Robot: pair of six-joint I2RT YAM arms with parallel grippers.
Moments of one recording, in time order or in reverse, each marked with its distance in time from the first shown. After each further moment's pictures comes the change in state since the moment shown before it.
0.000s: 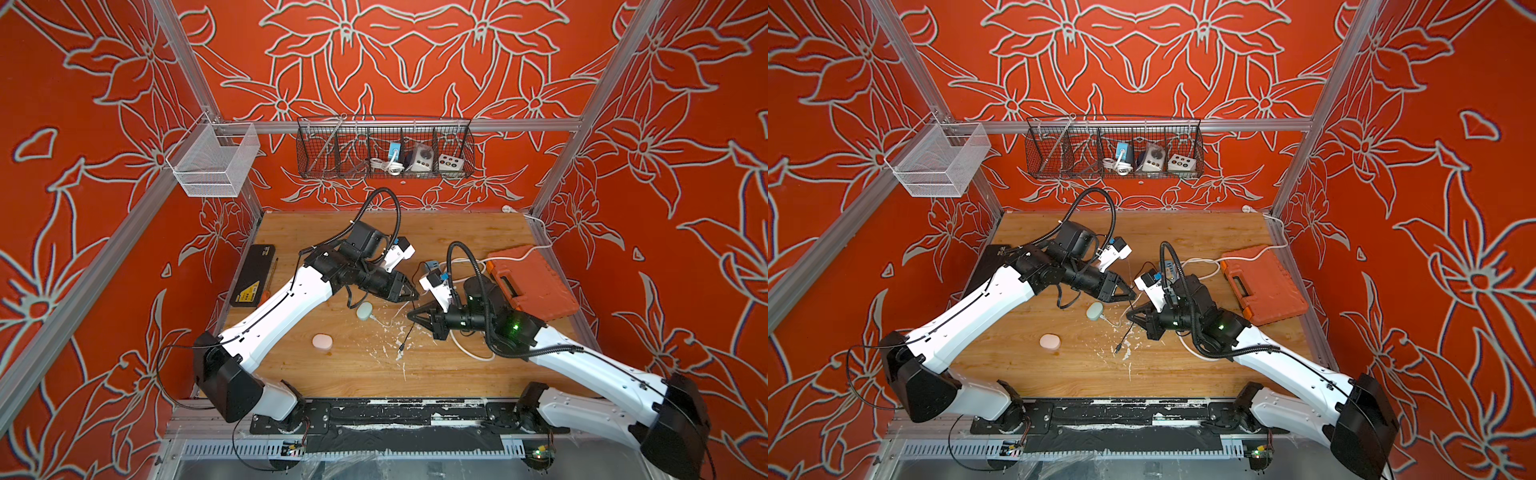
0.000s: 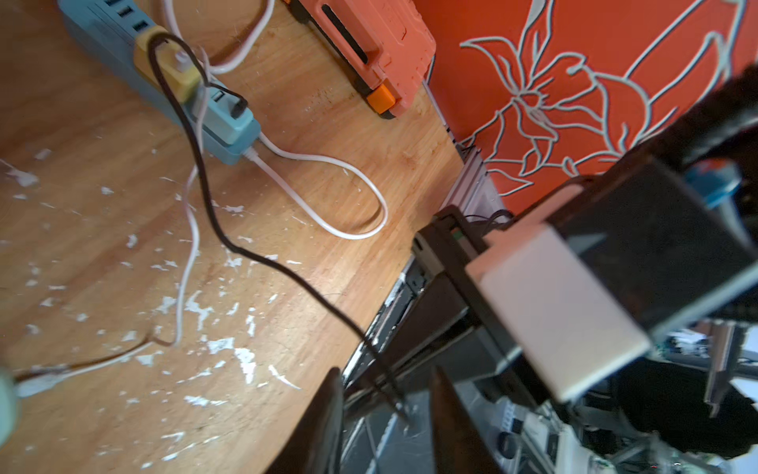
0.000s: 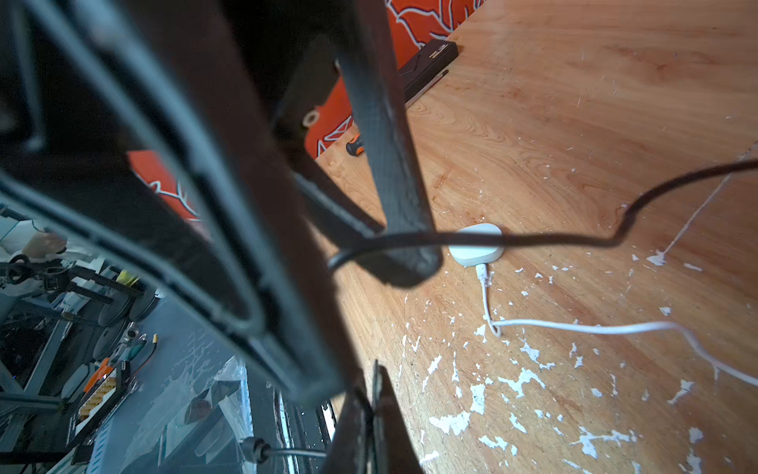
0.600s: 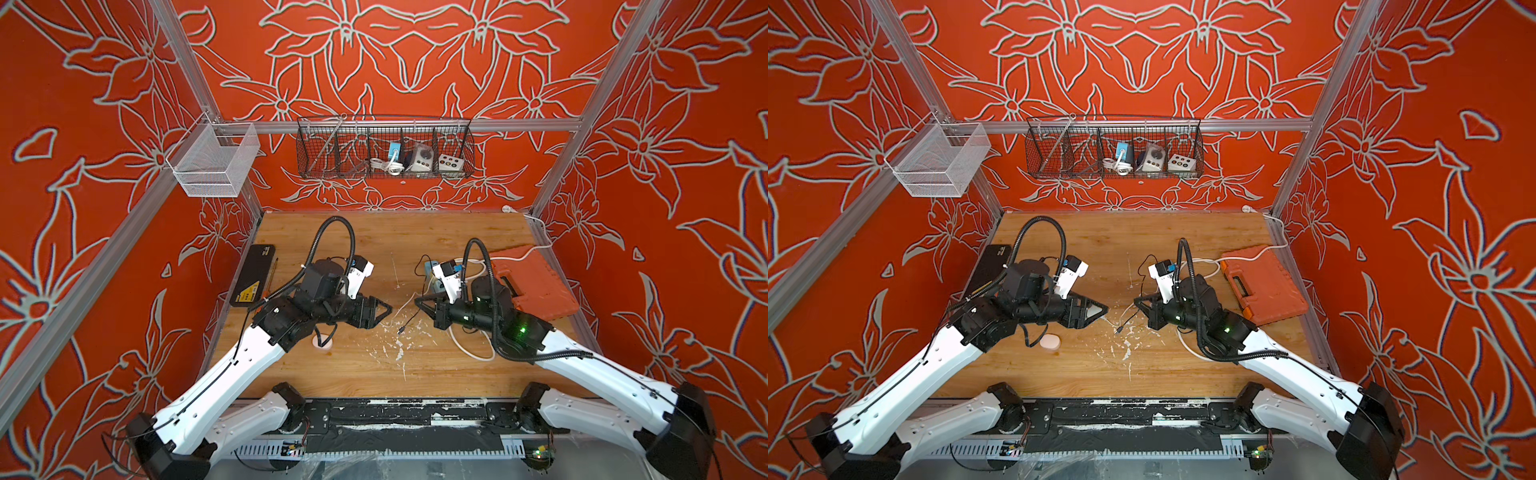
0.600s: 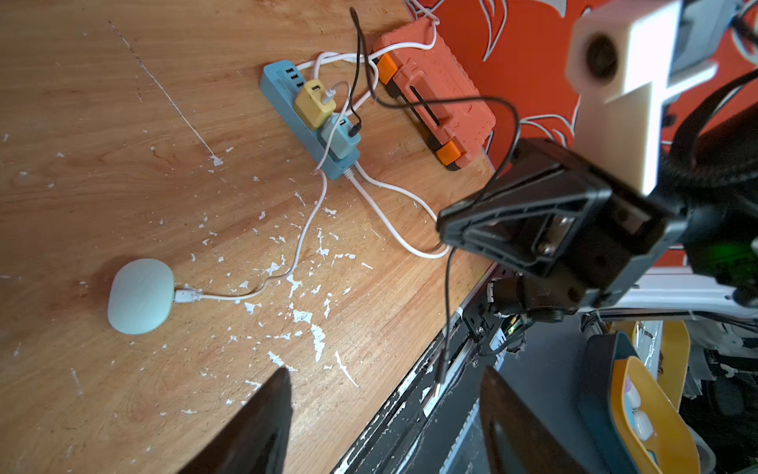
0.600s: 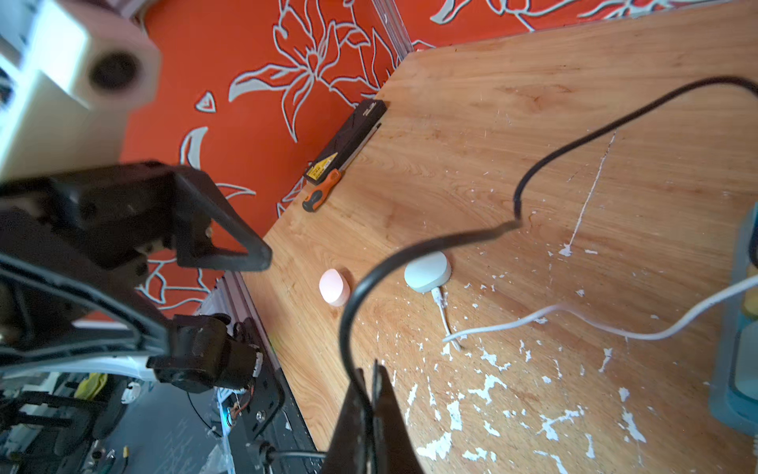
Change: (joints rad) left arm 0.016 -0.506 -0.475 0.214 -0.257 -0.139; right arm 0.000 -0.052 0.000 0.036 0.197 0.189
